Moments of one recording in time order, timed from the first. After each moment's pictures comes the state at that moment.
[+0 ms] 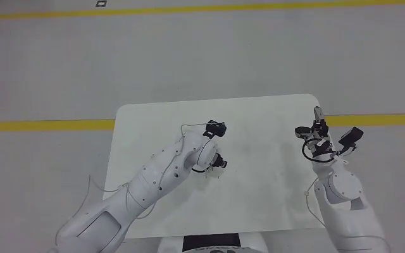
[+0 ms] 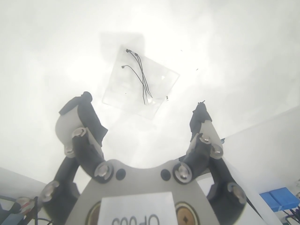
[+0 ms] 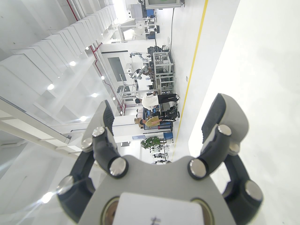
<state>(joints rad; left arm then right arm) 0.93 -1.39 -0.66 -1.51 1.03 0.34 -1.39 -1.73 -1.15 1.60 -1.80 0.42 0.00 0.00</state>
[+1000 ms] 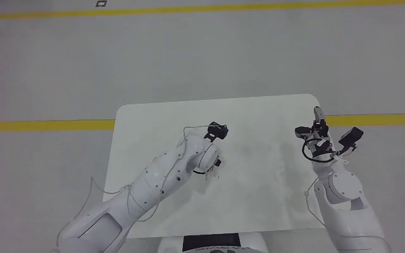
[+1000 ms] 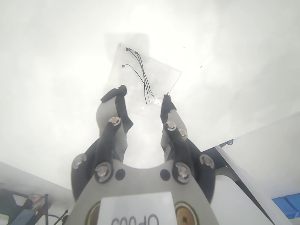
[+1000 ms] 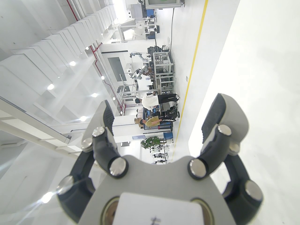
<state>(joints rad) 0.94 -1.39 -0.65 -1.50 1.05 0.31 -1.37 -1.73 -1.15 1.60 -1.80 0.42 0.00 0.00</state>
